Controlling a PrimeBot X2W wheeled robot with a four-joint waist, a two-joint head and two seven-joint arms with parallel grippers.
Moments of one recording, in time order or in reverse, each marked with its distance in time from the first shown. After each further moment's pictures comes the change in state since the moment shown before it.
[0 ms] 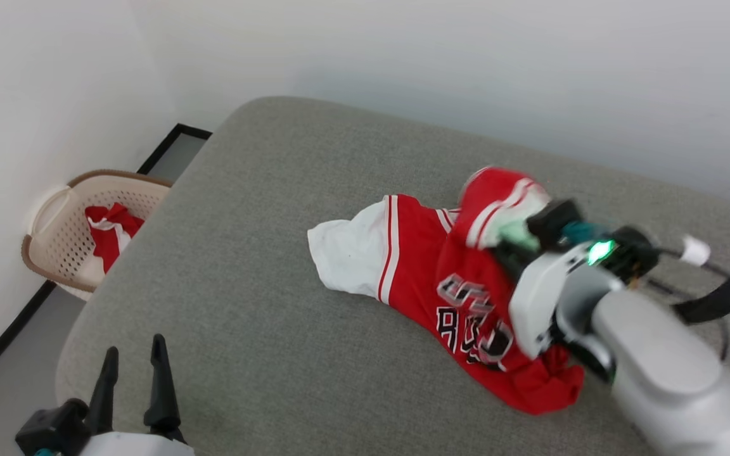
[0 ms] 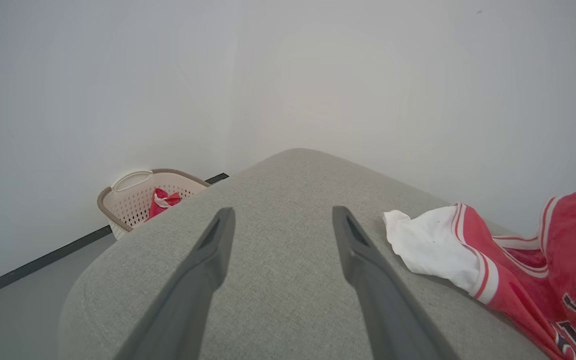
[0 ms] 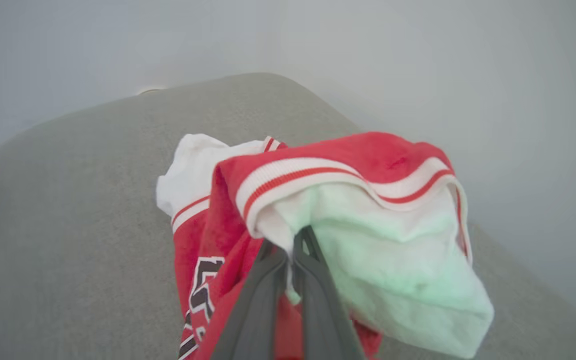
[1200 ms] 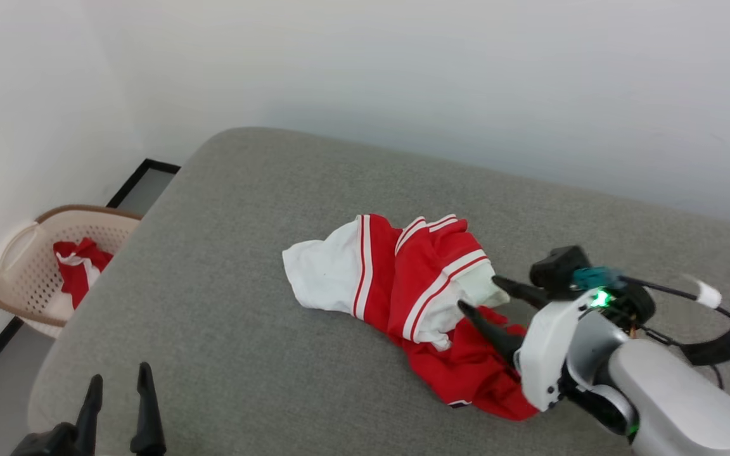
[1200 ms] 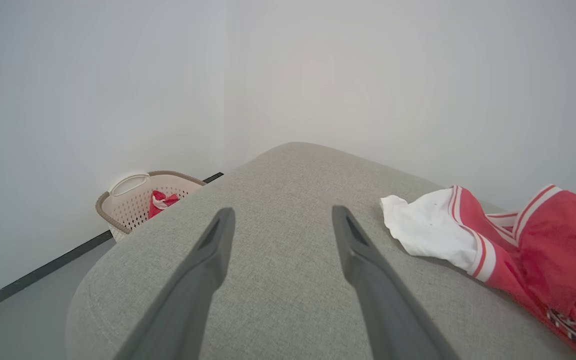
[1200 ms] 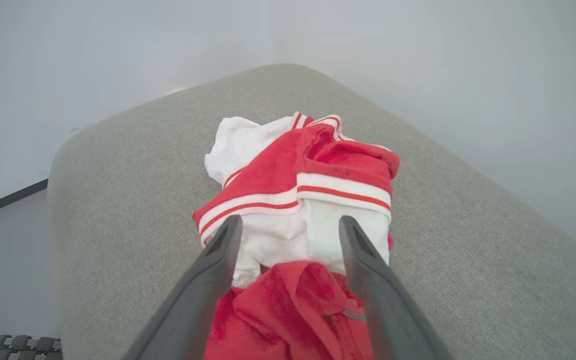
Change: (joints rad) left arm 0.060 0.022 0.022 0.001 0.030 0.015 0.000; right arm 0.183 -0.088 0.037 -0.299 0.151 0.000 0.141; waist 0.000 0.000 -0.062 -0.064
